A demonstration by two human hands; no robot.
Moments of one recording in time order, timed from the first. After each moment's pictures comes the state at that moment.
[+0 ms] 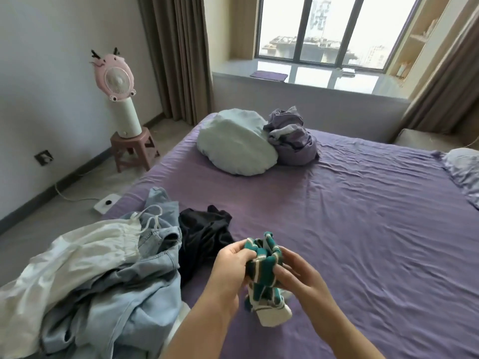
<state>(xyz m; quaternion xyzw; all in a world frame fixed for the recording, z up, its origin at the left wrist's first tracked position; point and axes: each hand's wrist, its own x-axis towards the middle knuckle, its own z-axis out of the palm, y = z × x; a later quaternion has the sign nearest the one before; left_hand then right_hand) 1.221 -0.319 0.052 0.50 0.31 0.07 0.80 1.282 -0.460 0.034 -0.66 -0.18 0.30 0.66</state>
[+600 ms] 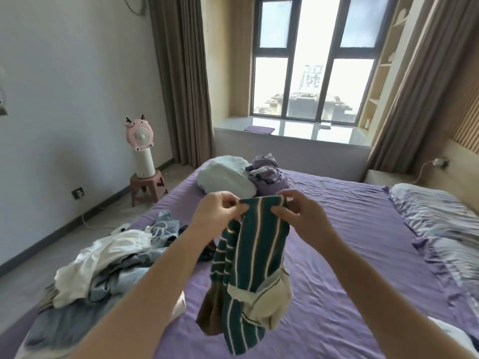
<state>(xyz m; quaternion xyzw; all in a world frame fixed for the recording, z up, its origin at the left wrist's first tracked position) 1.102 -0.485 0.287 0.84 0.17 0.22 0.47 1.220 -0.655 0.275 -0.78 -0.37 0.02 0.50</state>
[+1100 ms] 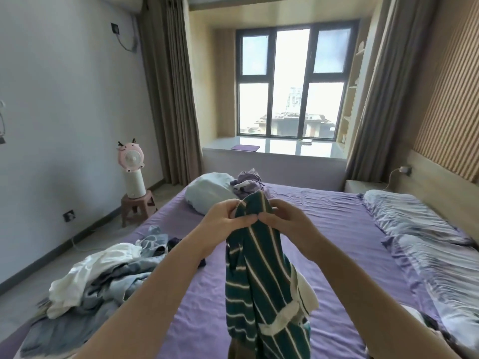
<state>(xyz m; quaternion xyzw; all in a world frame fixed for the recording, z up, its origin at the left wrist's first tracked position) 1.060 -0.600 0.316 0.75 0.01 0.14 0.64 1.153 -0.762 0.314 -0.67 -0.38 0.19 0.61</state>
